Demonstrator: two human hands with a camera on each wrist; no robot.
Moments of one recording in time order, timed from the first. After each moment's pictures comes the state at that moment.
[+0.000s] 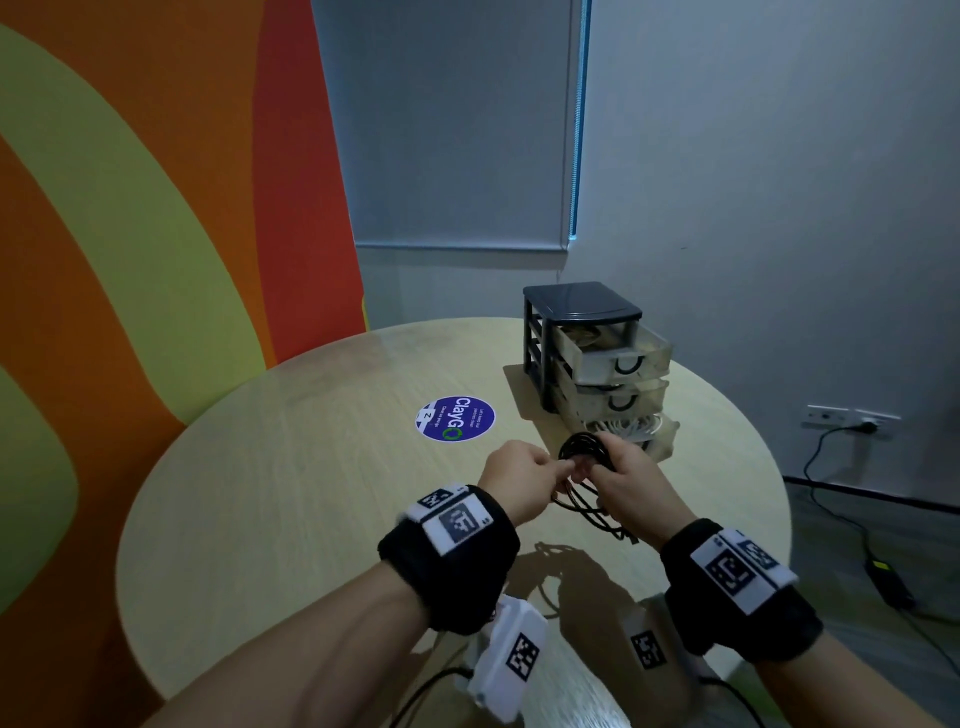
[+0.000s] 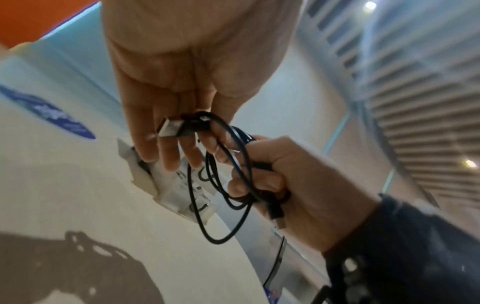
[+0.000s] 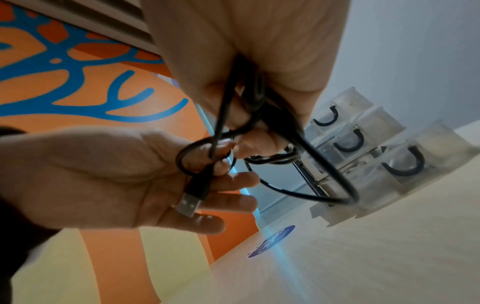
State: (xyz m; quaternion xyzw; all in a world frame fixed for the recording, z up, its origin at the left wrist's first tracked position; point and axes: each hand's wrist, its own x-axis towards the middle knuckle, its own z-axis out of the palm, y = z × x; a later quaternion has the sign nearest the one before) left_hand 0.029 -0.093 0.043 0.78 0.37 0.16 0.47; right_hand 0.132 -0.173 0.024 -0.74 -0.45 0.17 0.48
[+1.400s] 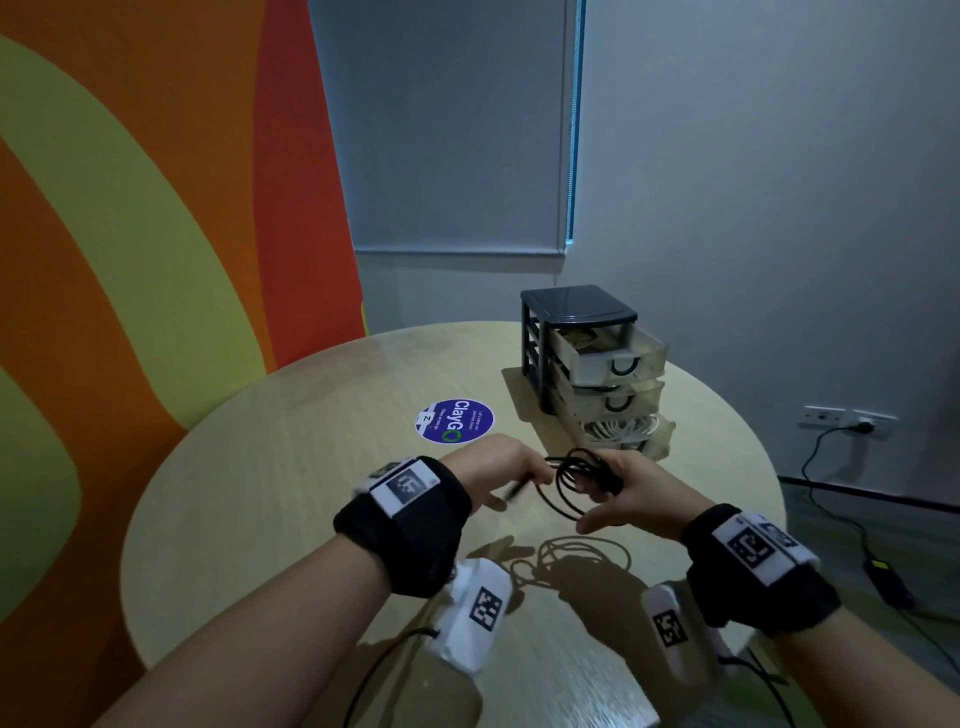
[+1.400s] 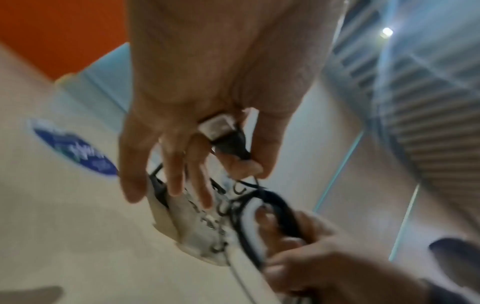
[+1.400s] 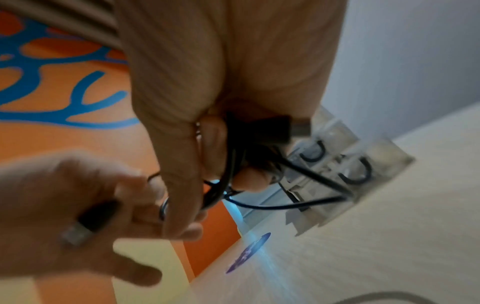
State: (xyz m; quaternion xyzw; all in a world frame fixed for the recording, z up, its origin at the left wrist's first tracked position) left_hand 0.010 -0.071 0.065 0.76 0.36 0.05 0.53; right_hand 0.151 -0.186 0.031 -0.71 -0.53 0.28 0.37
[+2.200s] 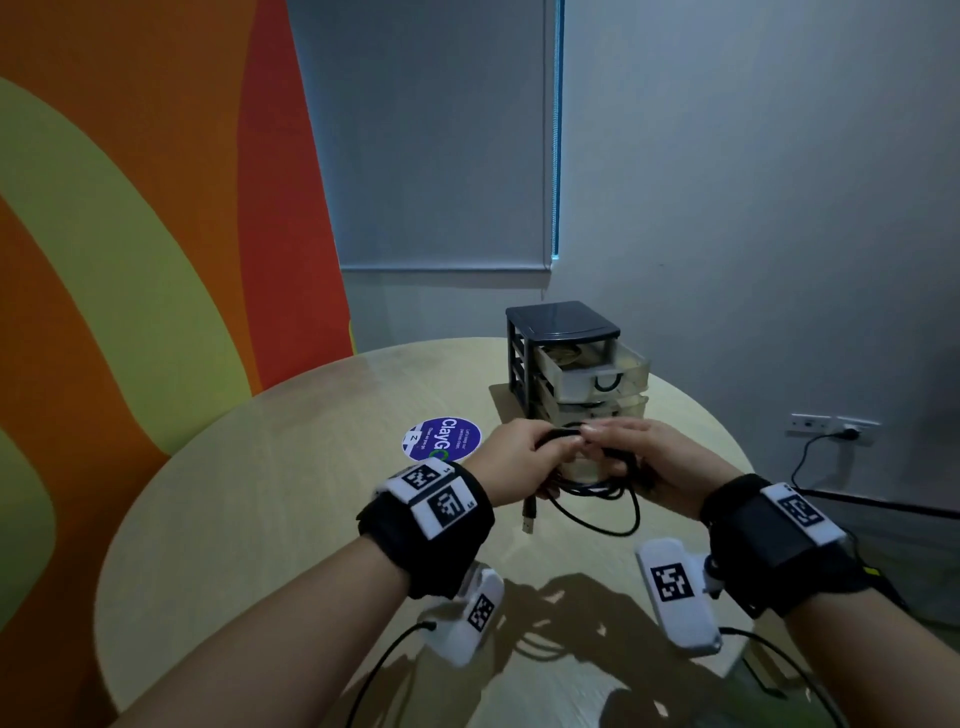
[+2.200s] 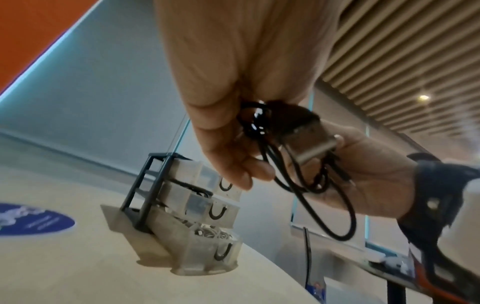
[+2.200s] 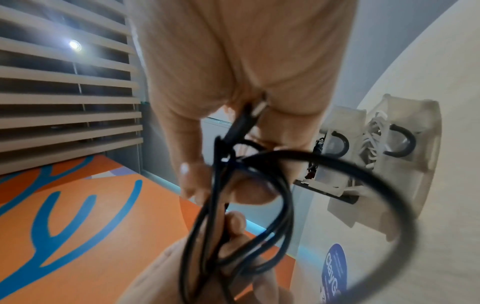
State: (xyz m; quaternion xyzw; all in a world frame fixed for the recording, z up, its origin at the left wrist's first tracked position) left_hand 0.039 -0.081 0.075 0.86 0.20 0.16 0.44; right_hand 0.166 -0.196 0.076 -0.53 -0.40 0.45 0.59
